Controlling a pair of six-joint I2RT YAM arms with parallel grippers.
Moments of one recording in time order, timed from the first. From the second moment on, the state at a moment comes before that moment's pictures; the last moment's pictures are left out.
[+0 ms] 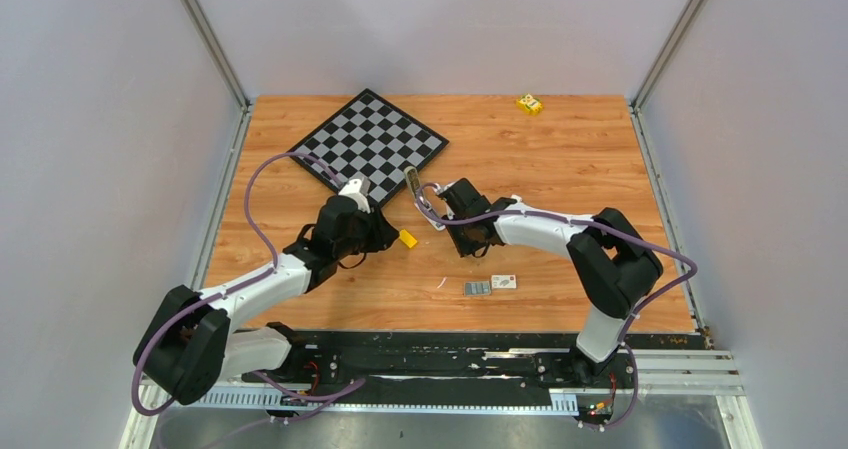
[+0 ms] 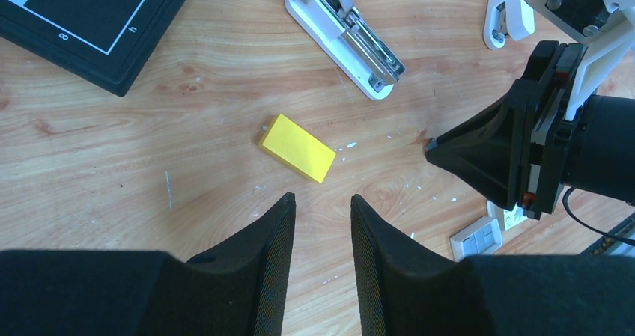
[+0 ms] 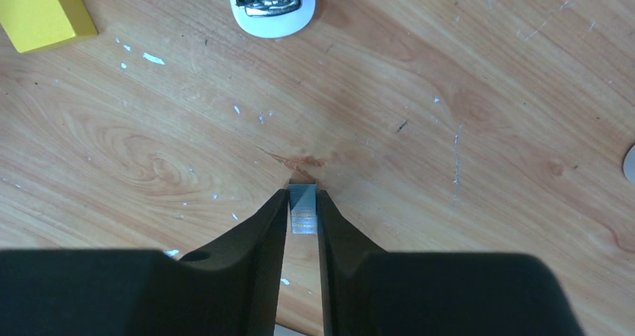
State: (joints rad) left arm -0.54 1.18 0.49 0.15 0.05 -0.58; right arm 0.74 1.73 1.03 -0.37 0.06 0.19
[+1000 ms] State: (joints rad) left arm -0.41 1.33 0.57 0.23 0.19 -0.61; right arm 0.66 1.81 1.34 -0.33 -0.08 0.06
